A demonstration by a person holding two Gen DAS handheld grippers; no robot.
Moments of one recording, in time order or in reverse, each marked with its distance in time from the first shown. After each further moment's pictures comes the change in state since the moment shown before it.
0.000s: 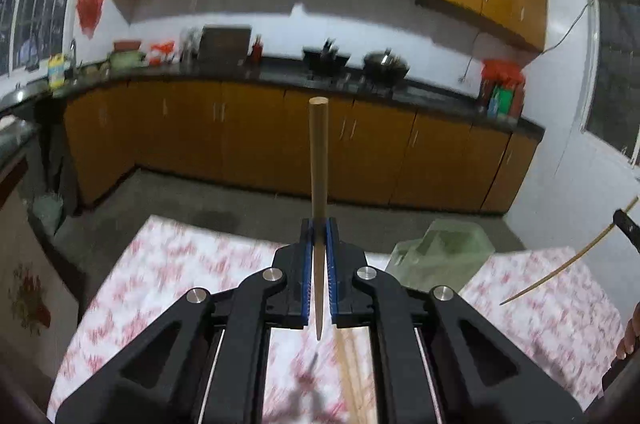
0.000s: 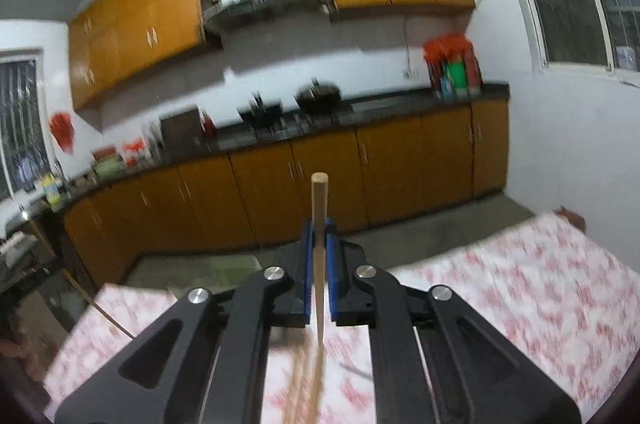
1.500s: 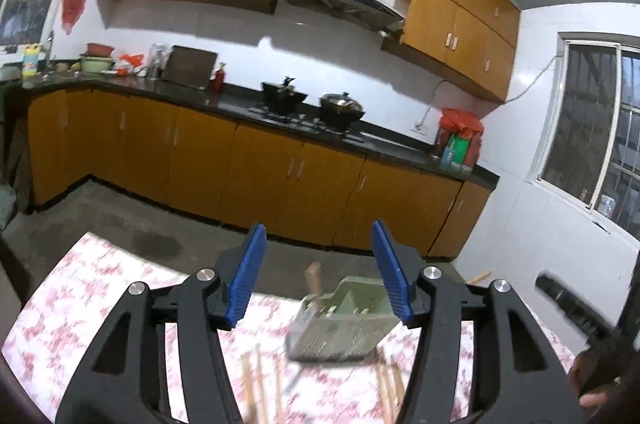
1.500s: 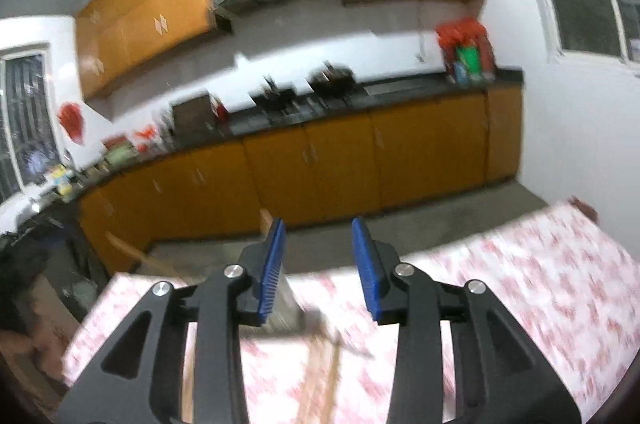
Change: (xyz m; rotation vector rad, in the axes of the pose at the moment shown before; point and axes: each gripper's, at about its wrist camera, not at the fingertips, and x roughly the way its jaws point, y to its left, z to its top) left arm -0.009 -0.033 0.000 -0.095 -0.107 -0.146; right arm 0.016 -0.002 -0.041 0.007 0.148 -0.002
